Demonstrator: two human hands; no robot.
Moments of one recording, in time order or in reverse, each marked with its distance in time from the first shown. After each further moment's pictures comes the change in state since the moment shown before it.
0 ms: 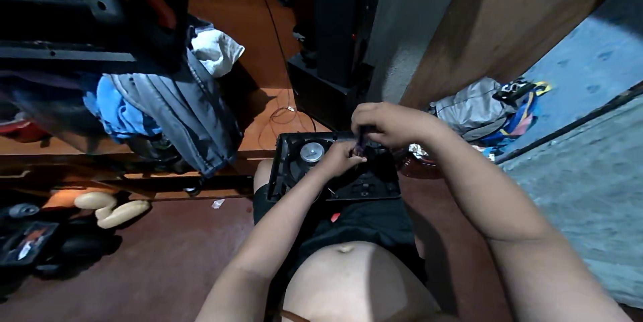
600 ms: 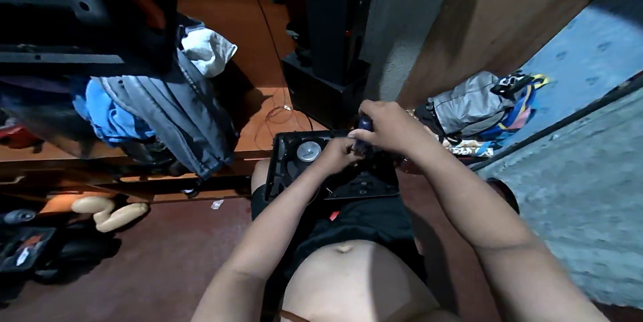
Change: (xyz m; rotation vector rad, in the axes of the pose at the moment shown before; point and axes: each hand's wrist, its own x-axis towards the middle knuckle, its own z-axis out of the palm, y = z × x) left_hand 0.000 0.015 -0.004 -0.055 0.025 0.025; right_hand -0.009 -0.020 0.020 -0.056 0.220 0.470
